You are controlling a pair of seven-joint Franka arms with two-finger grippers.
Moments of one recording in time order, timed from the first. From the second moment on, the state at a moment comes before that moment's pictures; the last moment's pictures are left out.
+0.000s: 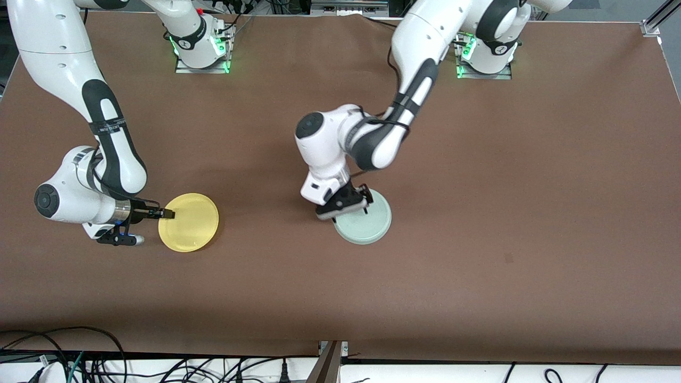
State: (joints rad) left arm -0.80 0.99 0.13 -1.01 0.28 2.06 -1.15; right arm 0.02 0.68 -0.12 -1.73 0.30 2.21 -0.20
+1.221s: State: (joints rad) left arm -0.24 0.53 0.13 -0.99 -0.13 1.46 -0.37; right arm 0.03 0.64 0.11 -1.58 0.31 2.12 0.05
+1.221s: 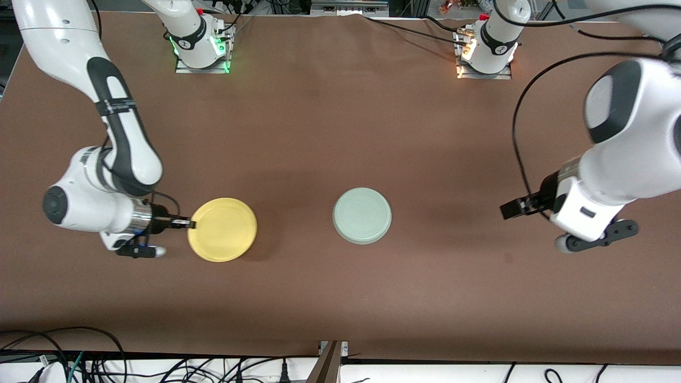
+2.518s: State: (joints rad) left arm -0.11 -0.04 0.14 -1.76 0.04 1.71 0.09; right arm 0.53 0.77 0.17 -1.58 0.31 2.50 0.75
